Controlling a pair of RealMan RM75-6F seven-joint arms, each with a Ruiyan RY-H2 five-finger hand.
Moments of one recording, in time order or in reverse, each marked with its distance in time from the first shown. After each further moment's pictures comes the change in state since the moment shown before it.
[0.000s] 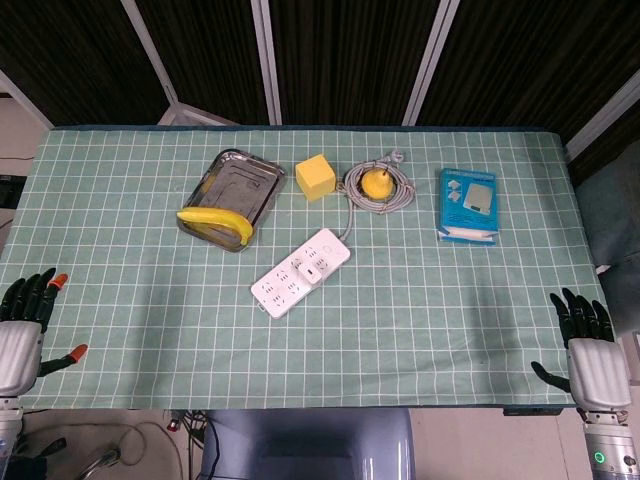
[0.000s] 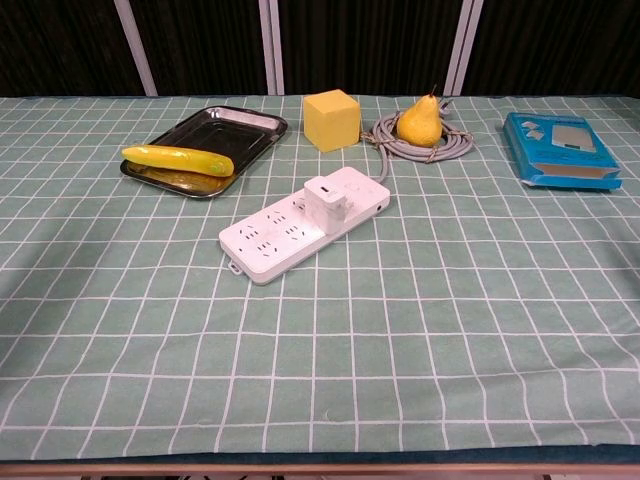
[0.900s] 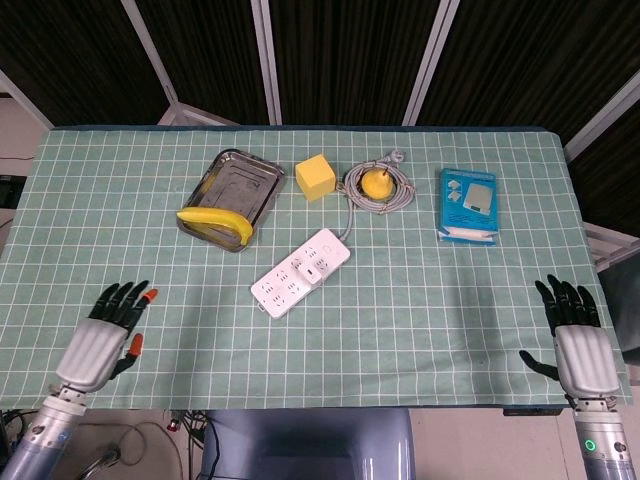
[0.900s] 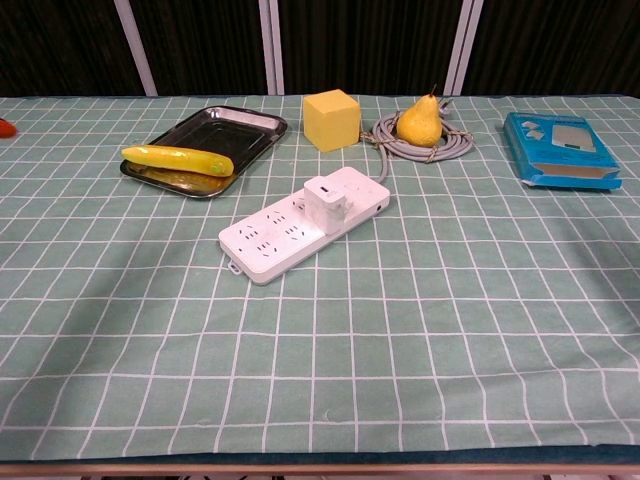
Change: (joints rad) left arm -0.143 -0.054 0.033 -0.122 0.090 -0.248 0.230; right arm 0.058 0.045 0.039 -0.115 -0.011 -0.043 -0.076
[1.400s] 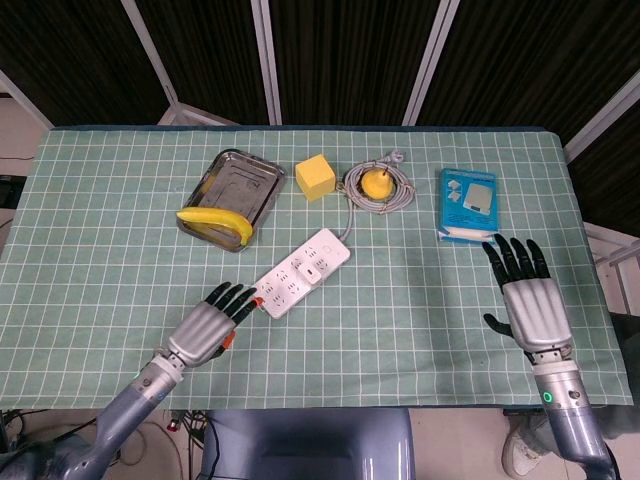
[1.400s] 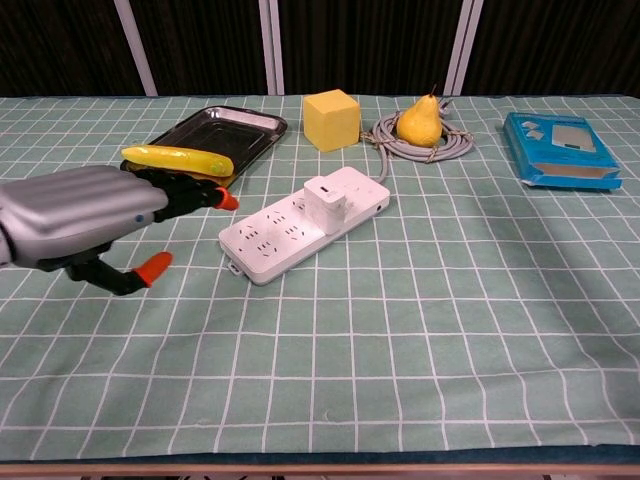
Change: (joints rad) left arm -0.305 -0.223 -0.122 0.027 -0.250 -0.416 0.281; right arm 0.192 0.034 0.124 -0.189 0.146 -0.190 -0.322
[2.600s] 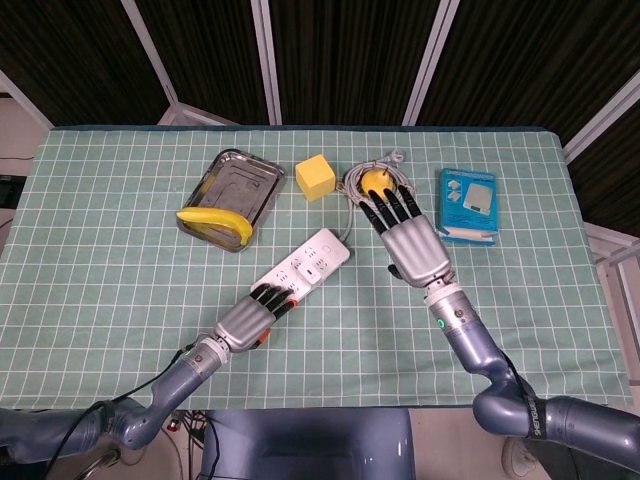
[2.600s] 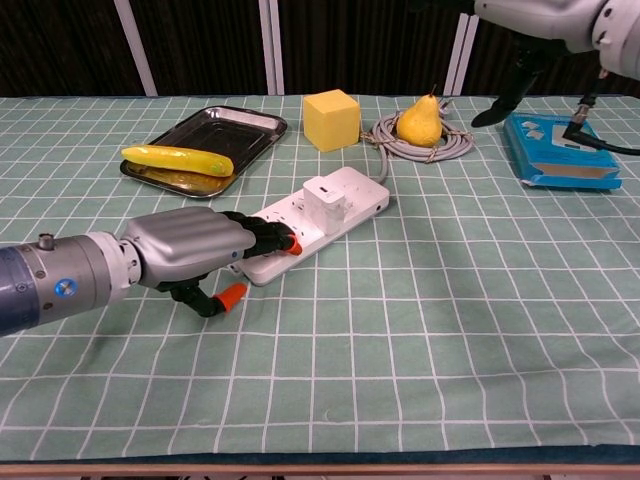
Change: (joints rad) left arm -0.197 -0.190 0.025 0.245 -0.156 -0.108 -0.028; right arm 0.461 -0.213 0.123 0.180 0.209 -0.293 -0.240
